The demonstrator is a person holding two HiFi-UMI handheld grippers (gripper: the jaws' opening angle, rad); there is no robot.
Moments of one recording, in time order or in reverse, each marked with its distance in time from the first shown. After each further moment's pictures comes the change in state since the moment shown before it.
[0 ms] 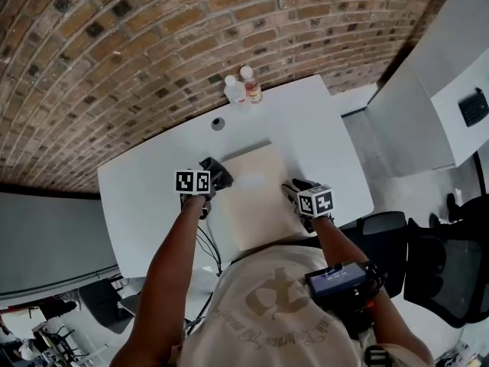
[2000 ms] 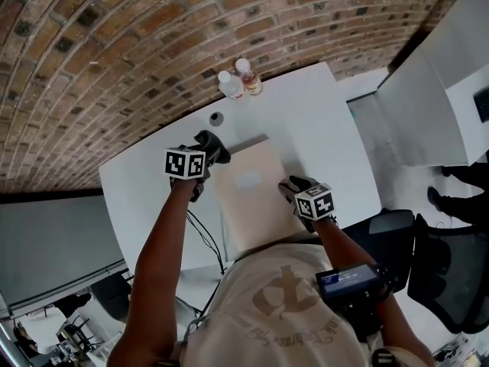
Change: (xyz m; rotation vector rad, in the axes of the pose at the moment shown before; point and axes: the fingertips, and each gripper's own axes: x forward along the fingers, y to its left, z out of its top) left arm -0.004 -0.012 0.092 0.201 -0.005 -0.015; right arm 0.016 0.016 0.013 -0.040 0.034 0.083
